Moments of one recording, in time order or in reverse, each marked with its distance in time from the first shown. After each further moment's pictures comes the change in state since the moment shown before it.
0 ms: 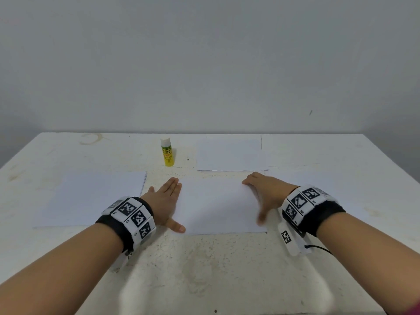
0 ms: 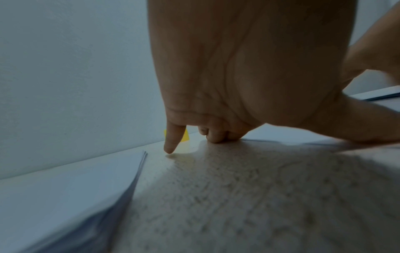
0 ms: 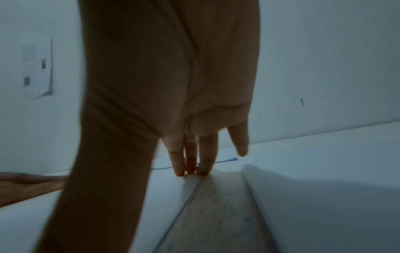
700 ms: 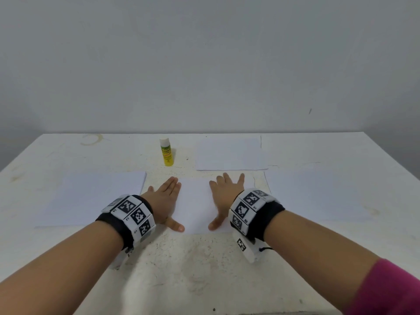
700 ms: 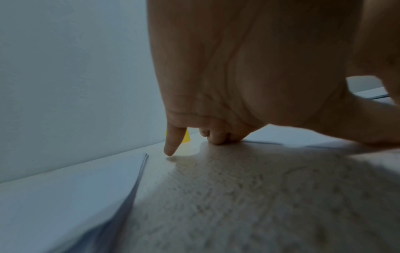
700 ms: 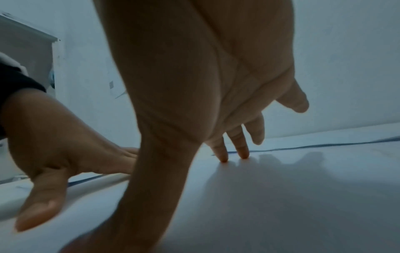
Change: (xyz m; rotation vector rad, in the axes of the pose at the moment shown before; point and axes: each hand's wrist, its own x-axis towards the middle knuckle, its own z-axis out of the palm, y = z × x) left_hand 0.003 0.000 -0.002 -0.001 -0.008 -0.009; right_hand 0.021 -0.098 0.010 -0.259 -0.007 0.061
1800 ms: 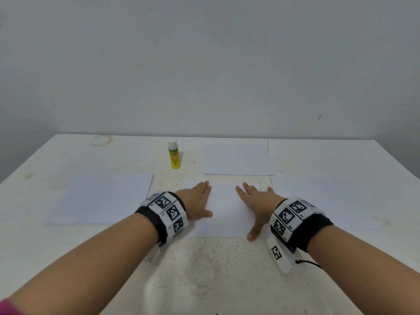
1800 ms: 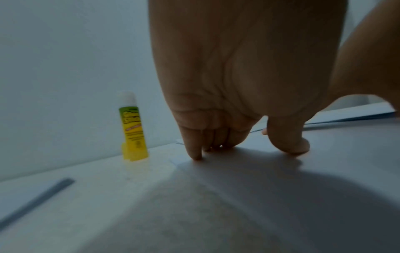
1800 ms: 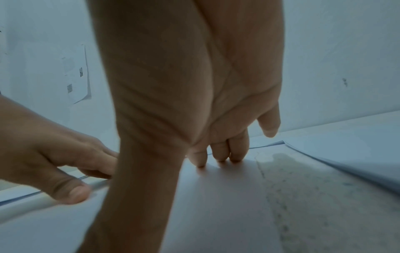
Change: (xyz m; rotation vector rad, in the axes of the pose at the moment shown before) left_hand 0.006 0.048 -0.032 -0.084 0.064 0.085; right_hand -0.012 0.064 0.020 0.092 -0.172 -0.052
